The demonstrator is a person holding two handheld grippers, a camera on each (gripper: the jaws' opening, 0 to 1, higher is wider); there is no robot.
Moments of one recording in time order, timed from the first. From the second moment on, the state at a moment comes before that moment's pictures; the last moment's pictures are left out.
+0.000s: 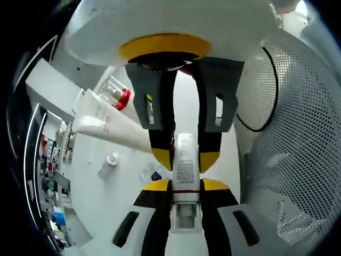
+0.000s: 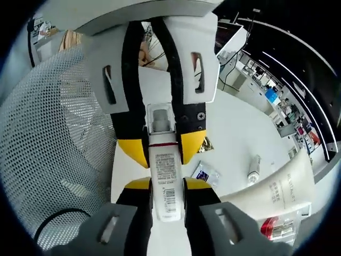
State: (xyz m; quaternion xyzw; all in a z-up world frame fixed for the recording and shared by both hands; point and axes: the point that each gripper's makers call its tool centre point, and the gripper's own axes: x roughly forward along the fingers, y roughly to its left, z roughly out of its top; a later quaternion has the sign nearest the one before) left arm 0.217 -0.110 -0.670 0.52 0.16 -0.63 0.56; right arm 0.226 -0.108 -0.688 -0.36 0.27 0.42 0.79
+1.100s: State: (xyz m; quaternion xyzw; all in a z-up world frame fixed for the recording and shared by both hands) left arm 0.230 -0.105 -0.667 0.26 0.21 -0.68 0.65; right arm 0.216 -0.133 -0.674 -0.29 0.25 0.40 0.84
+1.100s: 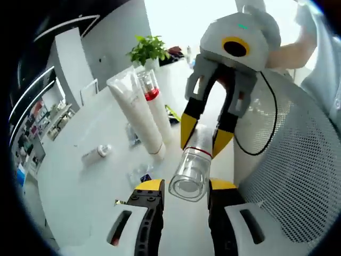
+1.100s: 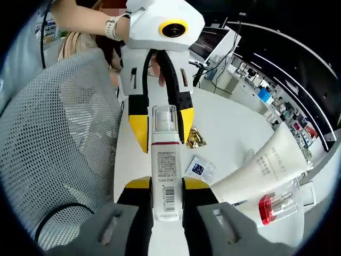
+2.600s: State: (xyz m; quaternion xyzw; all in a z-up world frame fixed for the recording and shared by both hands) left arm 0.199 -0.163 -0.586 -0.03 0.18 -0.74 0.65; right arm 0.210 -0.128 -0.627 0.03 0.19 0.38 0.90
